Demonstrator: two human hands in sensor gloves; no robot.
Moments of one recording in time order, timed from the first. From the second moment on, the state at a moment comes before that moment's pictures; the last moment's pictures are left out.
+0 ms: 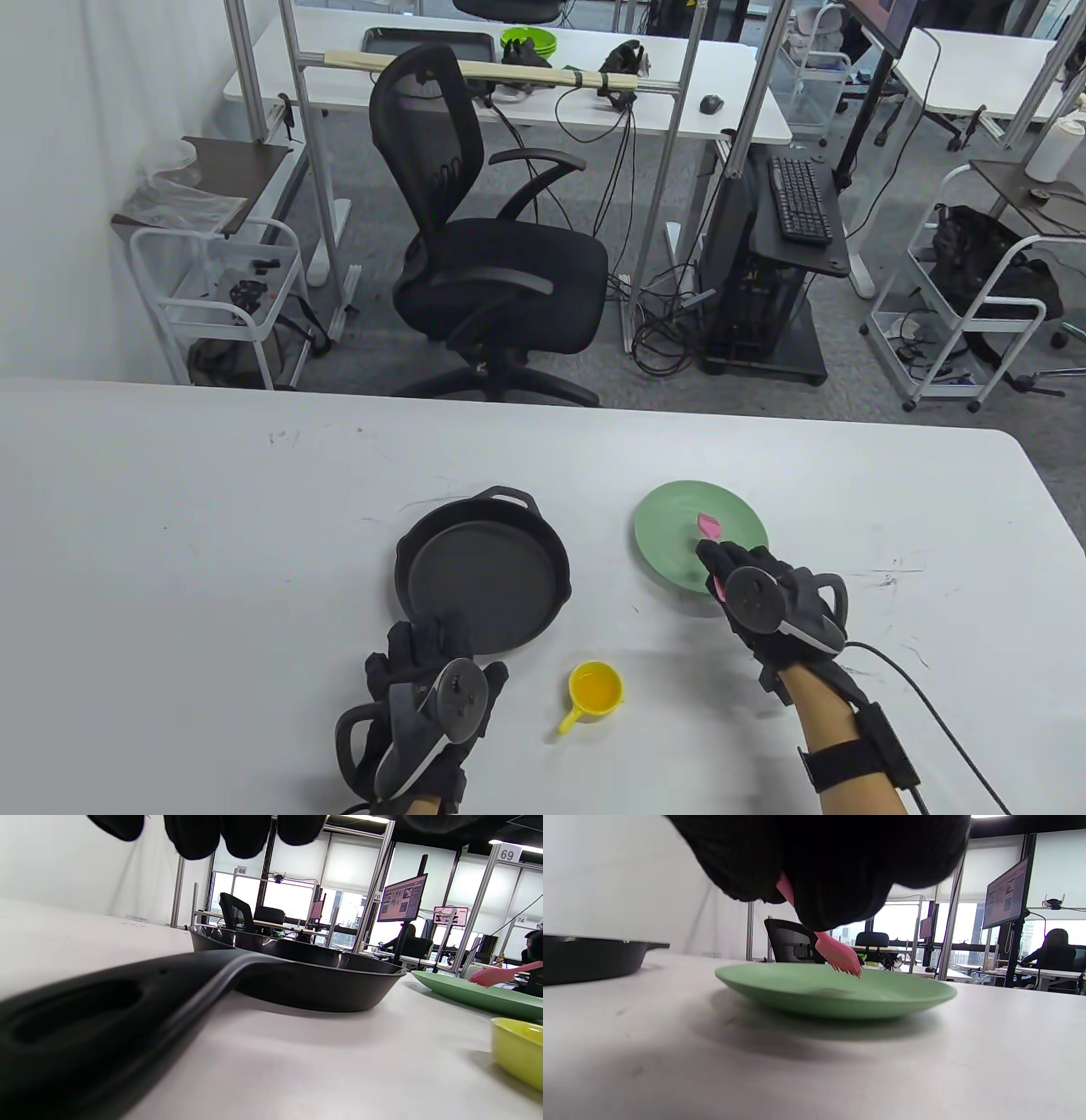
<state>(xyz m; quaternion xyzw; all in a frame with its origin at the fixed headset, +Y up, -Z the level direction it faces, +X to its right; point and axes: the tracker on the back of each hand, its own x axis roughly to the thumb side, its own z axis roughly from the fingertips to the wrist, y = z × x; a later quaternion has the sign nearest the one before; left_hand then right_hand) -0.104 -0.727 -0.309 0.05 0.05 0.10 0.99 0.260 -0.741 -0.467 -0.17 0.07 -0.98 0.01</state>
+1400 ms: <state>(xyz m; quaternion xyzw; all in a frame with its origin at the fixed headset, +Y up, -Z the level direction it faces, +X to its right) -0.104 -0.749 -0.326 -0.04 0.02 0.10 0.99 0.307 -0.716 -0.376 -0.11 0.02 -0.99 -0.13</state>
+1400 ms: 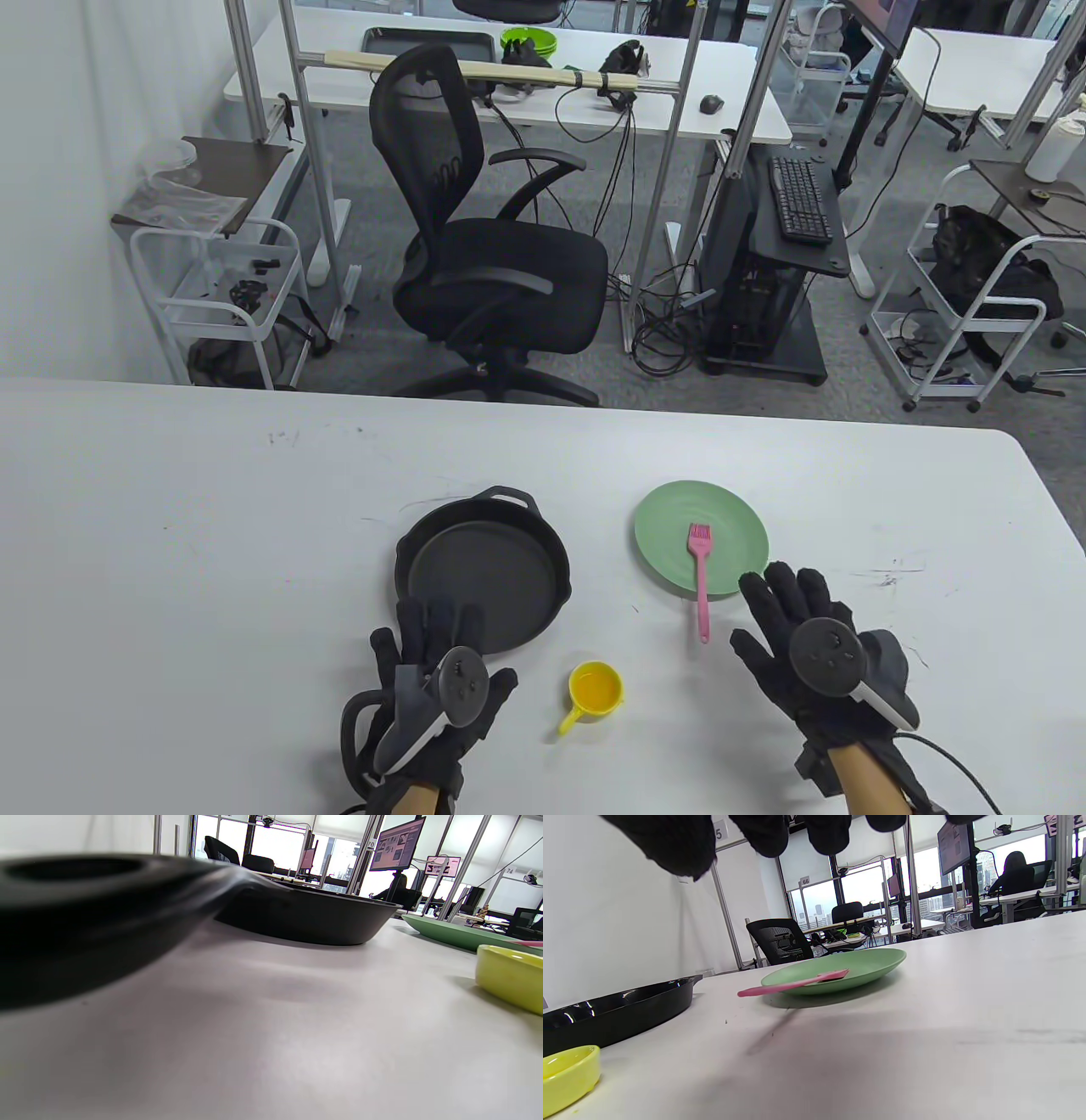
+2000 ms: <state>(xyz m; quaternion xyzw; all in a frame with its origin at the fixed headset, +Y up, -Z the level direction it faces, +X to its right) -0.103 -0.752 -0.325 -0.06 0.01 0.08 0.99 0.308 -0.754 -0.365 -0.10 -0.09 -0.99 -0.10</state>
